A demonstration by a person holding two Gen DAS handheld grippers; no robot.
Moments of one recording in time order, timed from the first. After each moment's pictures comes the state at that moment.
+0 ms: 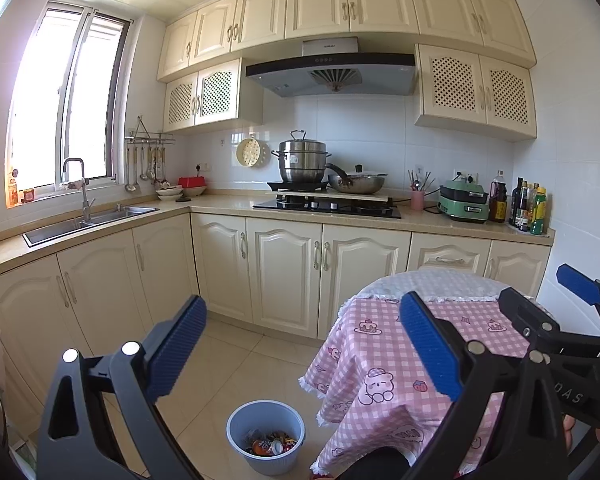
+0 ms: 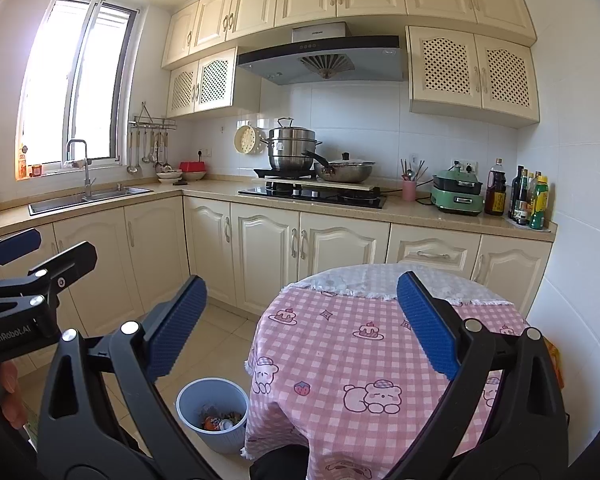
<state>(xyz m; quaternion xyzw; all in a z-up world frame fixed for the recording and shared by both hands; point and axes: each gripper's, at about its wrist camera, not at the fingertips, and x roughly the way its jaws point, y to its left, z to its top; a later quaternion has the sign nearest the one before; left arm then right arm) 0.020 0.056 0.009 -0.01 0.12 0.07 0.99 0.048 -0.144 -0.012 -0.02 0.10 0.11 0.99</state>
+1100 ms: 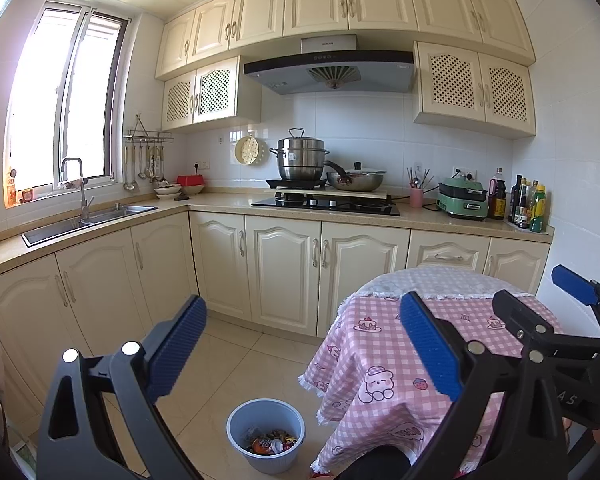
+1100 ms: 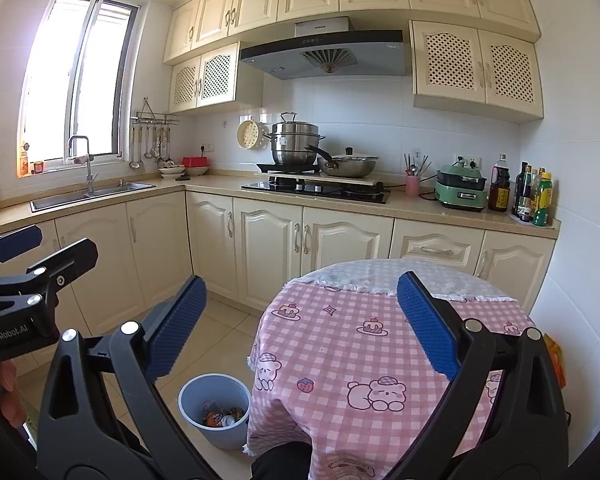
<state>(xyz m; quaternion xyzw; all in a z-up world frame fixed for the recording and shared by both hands) 0.023 0.053 0.004 -0.01 0.13 0.07 0.99 0.053 -0.146 -0.020 -0.02 0.11 0.12 0.99</state>
